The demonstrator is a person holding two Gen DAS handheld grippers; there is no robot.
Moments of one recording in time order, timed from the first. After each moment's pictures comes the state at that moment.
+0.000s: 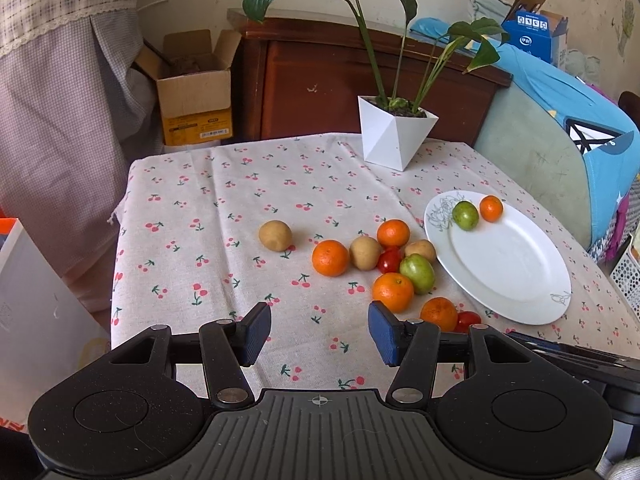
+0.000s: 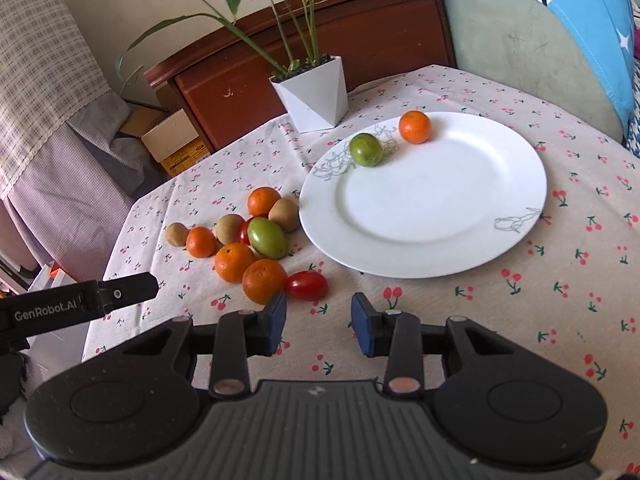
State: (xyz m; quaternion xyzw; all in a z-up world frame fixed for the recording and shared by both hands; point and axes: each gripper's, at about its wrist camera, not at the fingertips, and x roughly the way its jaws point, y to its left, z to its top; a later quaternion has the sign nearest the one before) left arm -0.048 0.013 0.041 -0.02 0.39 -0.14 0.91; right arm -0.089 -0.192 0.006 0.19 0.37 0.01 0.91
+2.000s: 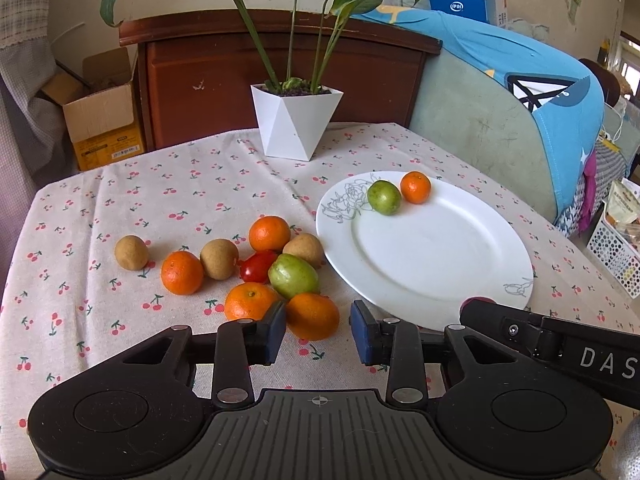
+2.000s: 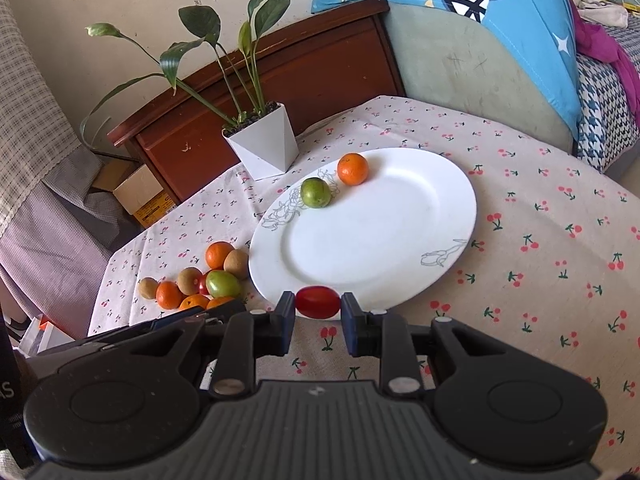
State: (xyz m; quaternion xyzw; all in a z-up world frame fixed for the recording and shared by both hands) left arm -0.041 -0.082 0.012 0.02 0.37 -0.20 0.91; right arm -0.106 -0.236 0.022 0.23 0.33 -0.04 0.91
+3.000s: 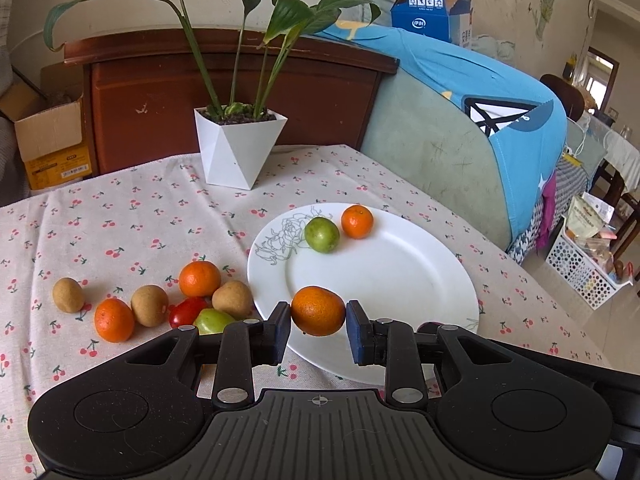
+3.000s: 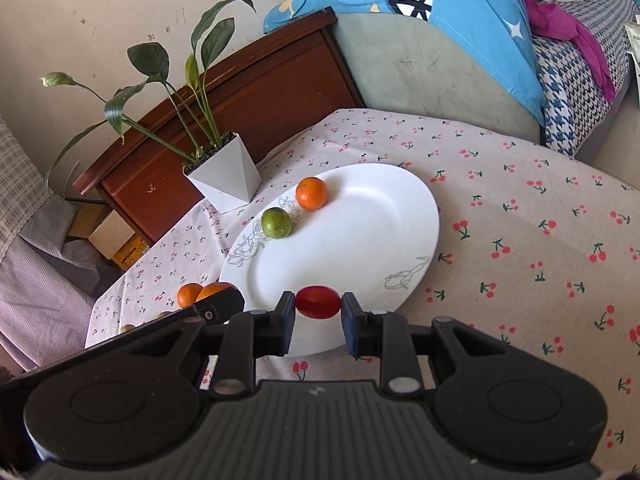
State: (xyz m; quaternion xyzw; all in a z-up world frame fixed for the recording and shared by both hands) left arm -0.026 -0.109 0.027 -0.01 0.35 -0.27 0.90; right arm -0.101 -0.260 0.018 0.29 0.31 -0.10 0.90
